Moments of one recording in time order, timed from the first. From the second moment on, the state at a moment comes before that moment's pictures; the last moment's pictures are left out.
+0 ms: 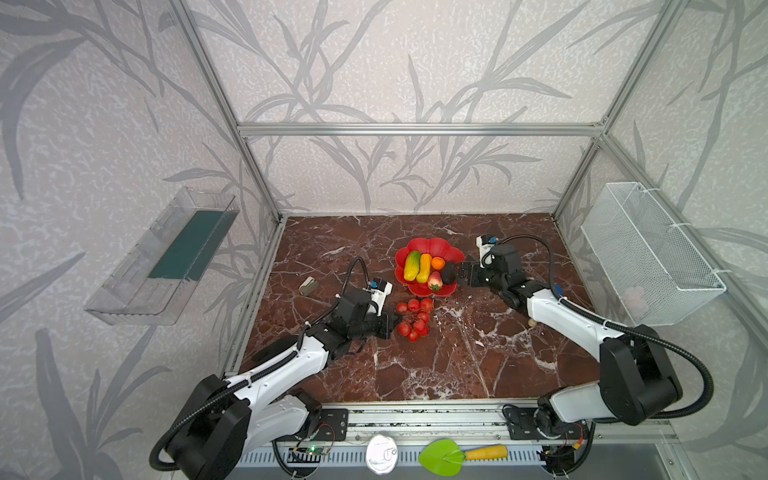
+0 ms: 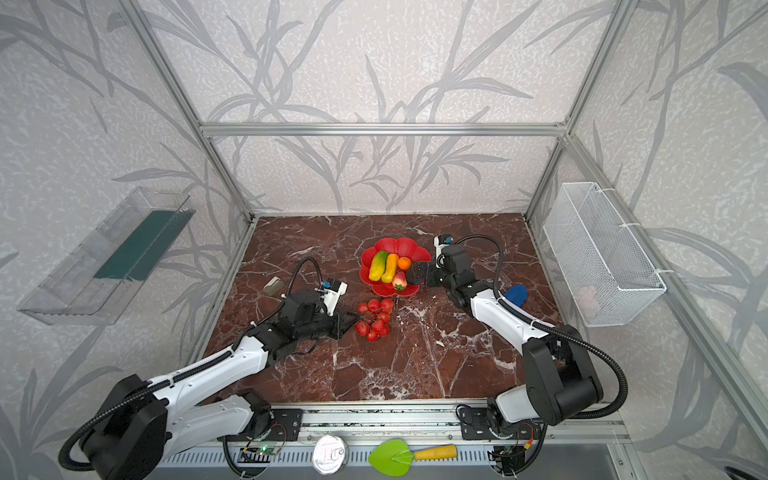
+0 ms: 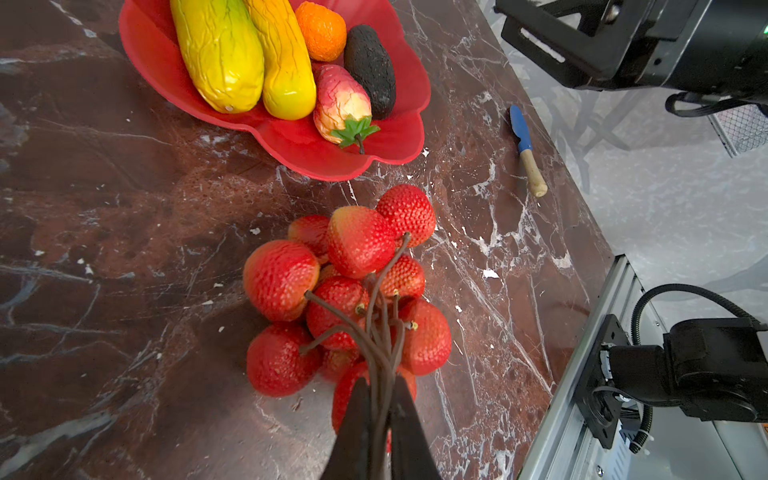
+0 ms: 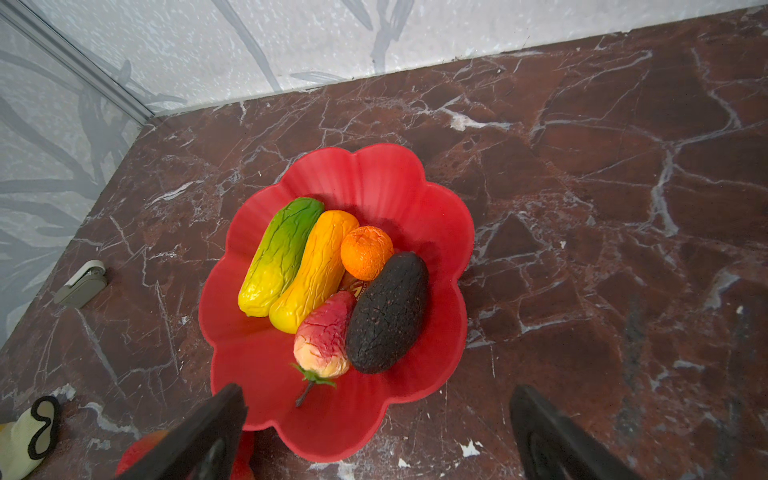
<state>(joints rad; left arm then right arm) -0.58 1.11 0.50 0.00 0.34 -0.45 0.37 1.44 0.86 0.00 -0.09 0.36</state>
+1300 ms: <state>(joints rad) -0.38 1.92 1.05 0.64 0.76 -0.69 0.34 1.03 0.70 -0.05 0.01 0.32</state>
